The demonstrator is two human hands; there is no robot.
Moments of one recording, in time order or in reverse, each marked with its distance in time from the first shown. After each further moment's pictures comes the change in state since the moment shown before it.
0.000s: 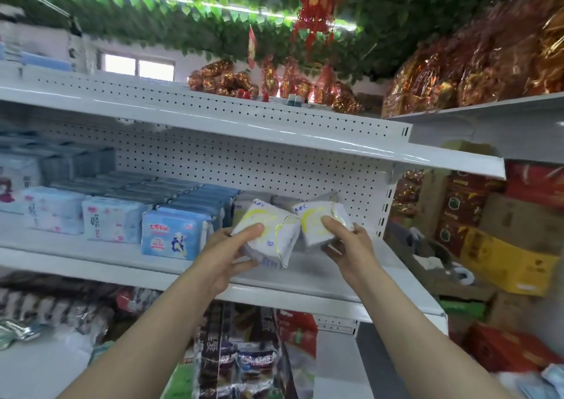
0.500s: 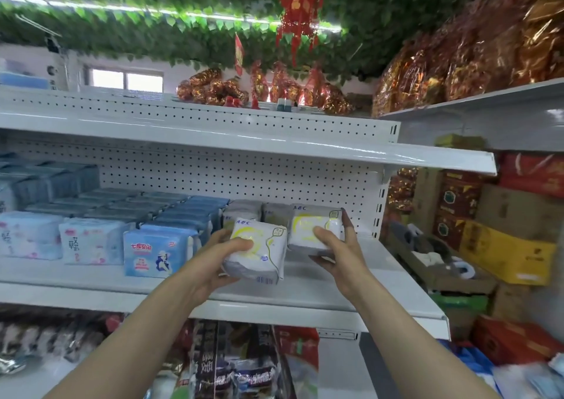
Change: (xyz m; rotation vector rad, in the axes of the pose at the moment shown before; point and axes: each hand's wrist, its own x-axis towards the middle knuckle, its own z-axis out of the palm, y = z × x) left_hand 0.026 0.003 -0.006 0.181 -0.081 -0.051; right_hand 0.005 0.006 -0.005 -0.049 -0.053 -0.057
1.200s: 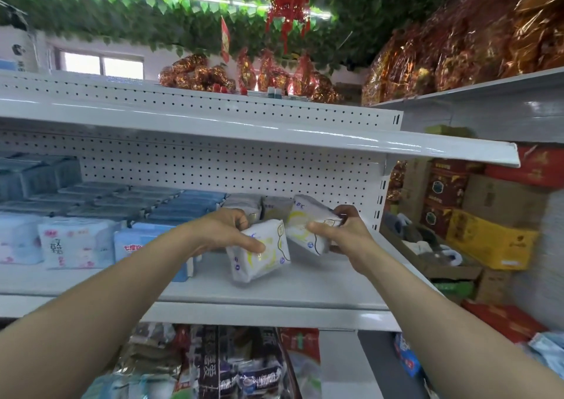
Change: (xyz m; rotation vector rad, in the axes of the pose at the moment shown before) left_hand 0.057 0.048 -0.017 0.856 -0.187 0.091; right_hand 0.037 -0.010 0.008 -0.416 0.035 -0.013
